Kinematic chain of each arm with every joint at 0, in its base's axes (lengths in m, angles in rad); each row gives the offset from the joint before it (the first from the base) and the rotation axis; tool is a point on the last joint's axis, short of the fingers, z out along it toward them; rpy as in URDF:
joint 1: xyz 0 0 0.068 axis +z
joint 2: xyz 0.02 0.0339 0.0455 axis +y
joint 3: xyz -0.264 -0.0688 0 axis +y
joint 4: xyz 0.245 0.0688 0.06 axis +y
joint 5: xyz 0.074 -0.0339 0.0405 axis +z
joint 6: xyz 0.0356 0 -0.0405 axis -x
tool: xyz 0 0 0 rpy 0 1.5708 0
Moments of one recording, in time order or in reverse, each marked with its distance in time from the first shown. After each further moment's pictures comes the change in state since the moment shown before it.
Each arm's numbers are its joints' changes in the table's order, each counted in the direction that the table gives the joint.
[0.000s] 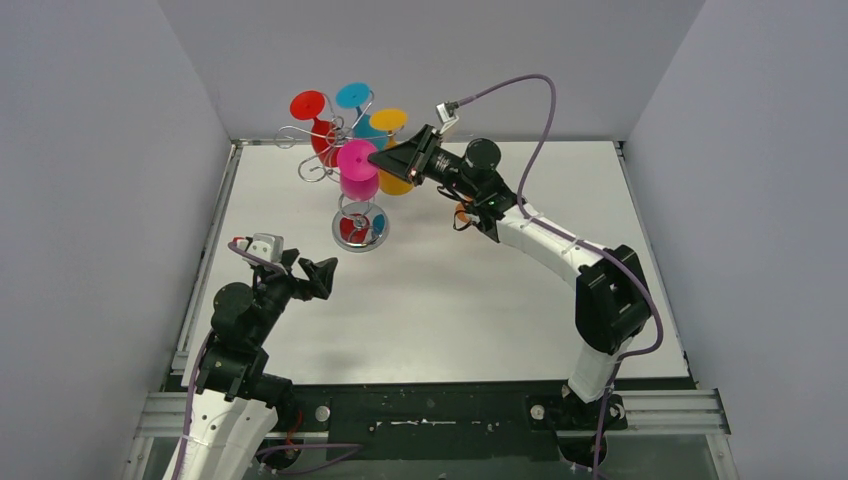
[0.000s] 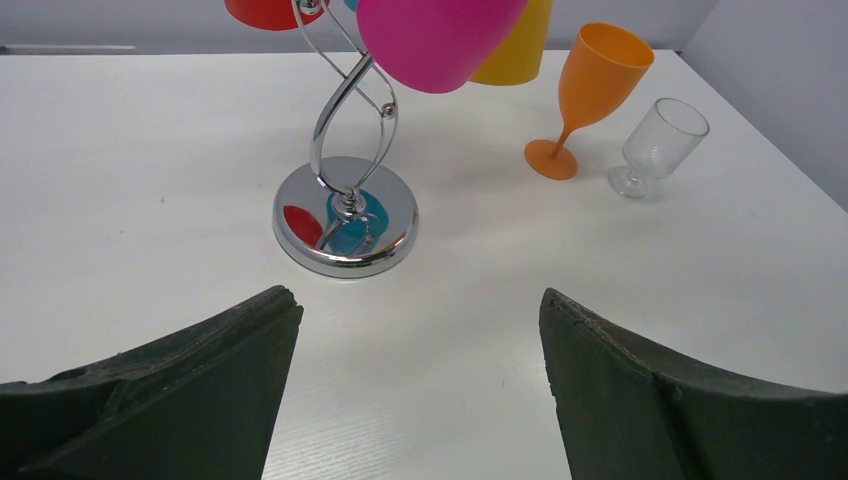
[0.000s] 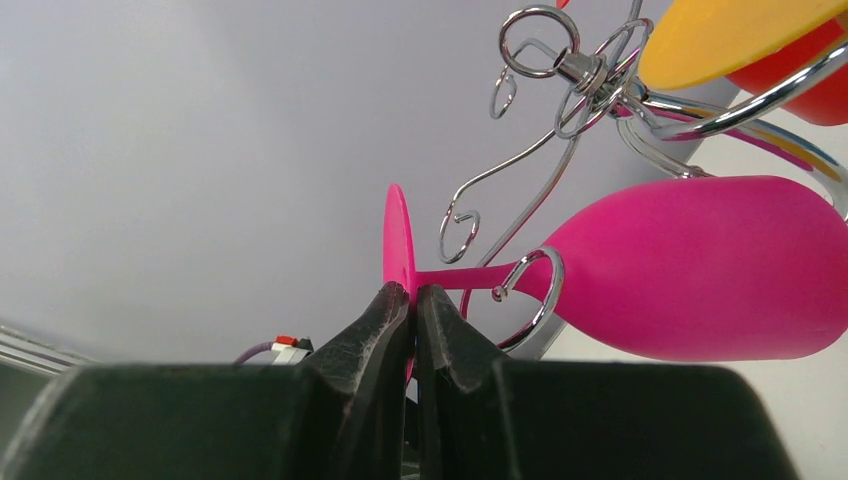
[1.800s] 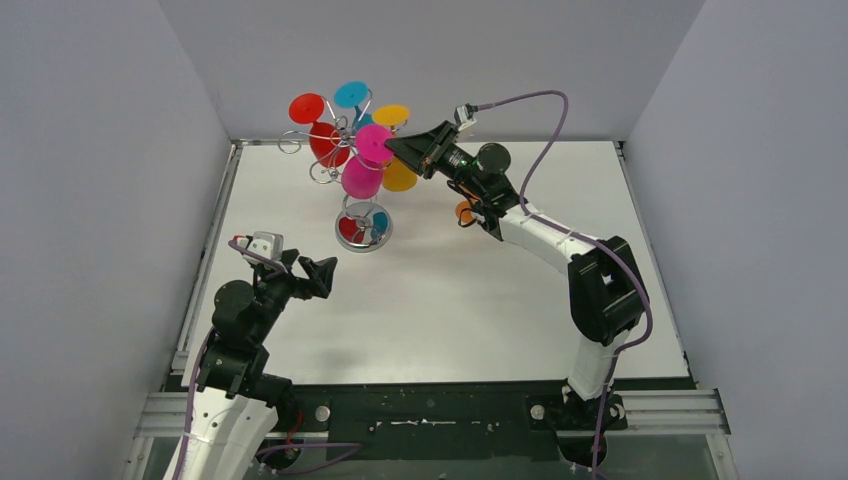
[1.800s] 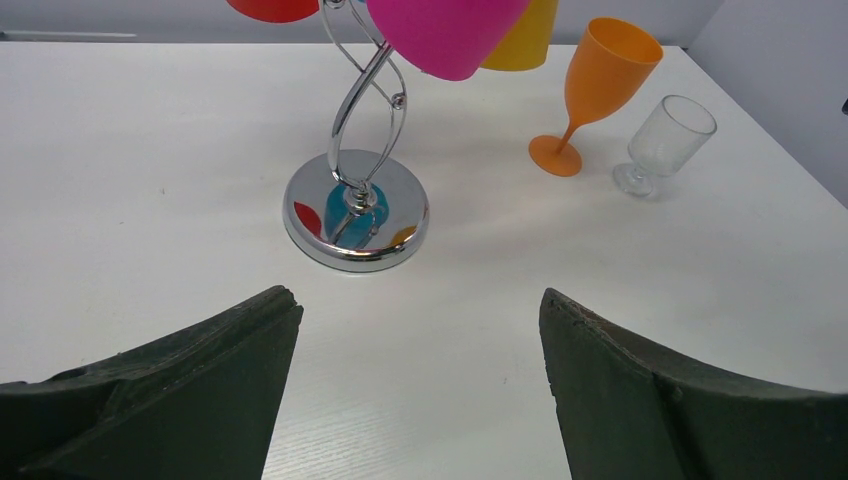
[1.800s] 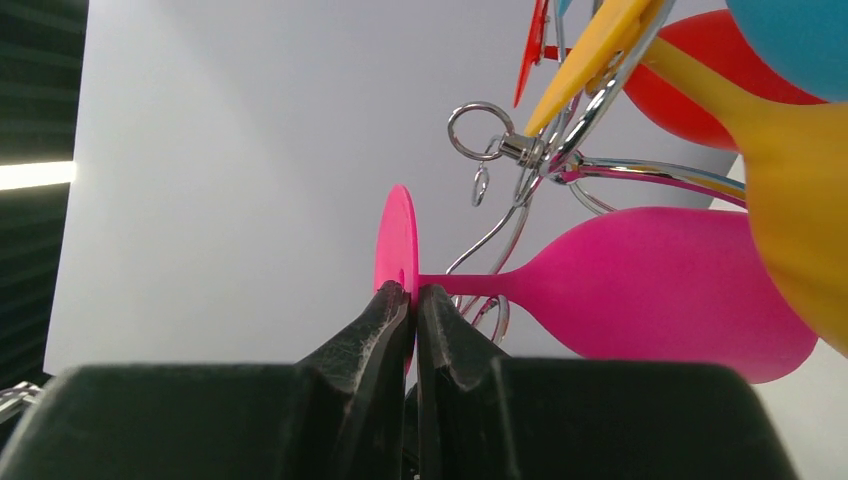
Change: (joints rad) left arm 0.014 0.017 0.000 0.000 -0.008 0.007; right arm -0.072 0.056 0.051 -0.190 -0.057 -0.211
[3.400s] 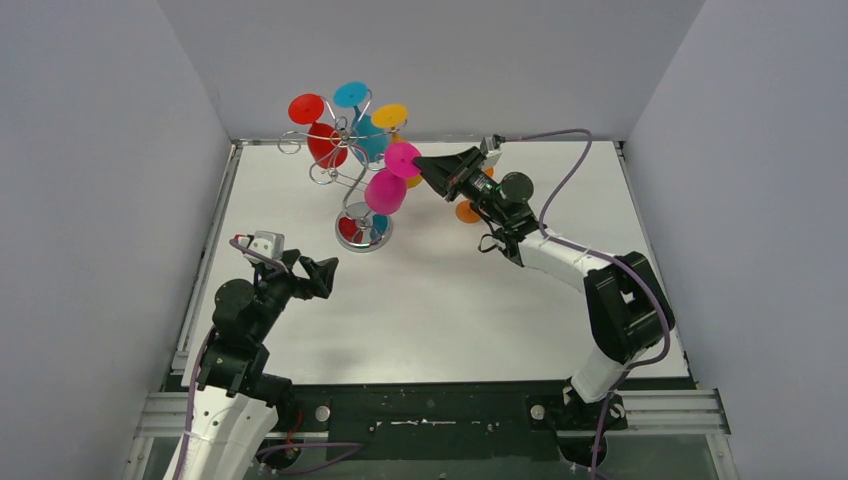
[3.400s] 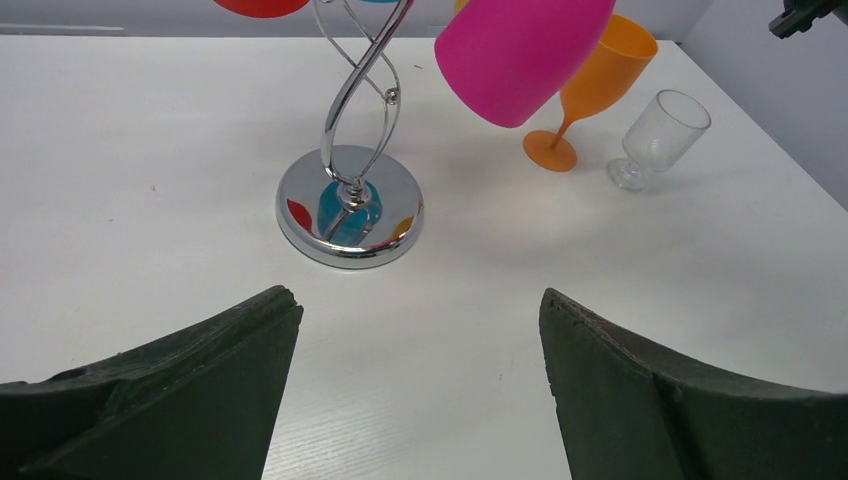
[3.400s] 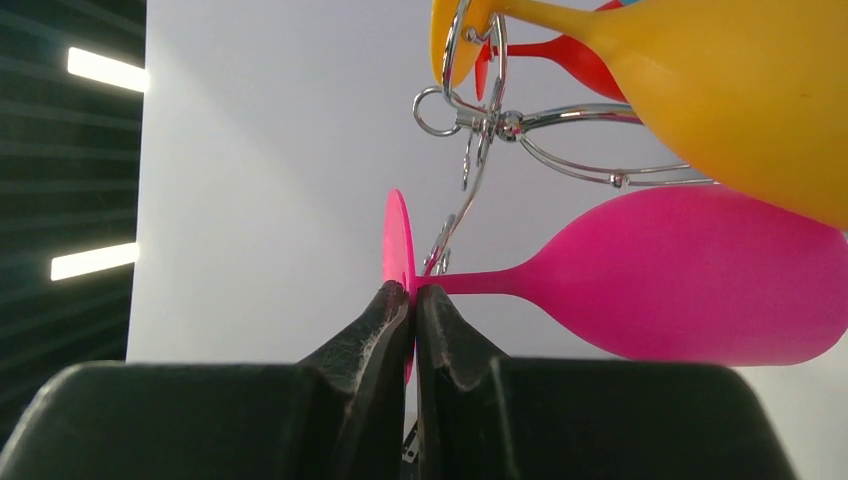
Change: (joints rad) left arm 0.006 0.008 0.000 0.000 -0.019 0.004; right arm -0.048 -0.129 0.292 -0.129 -0.076 -0.164
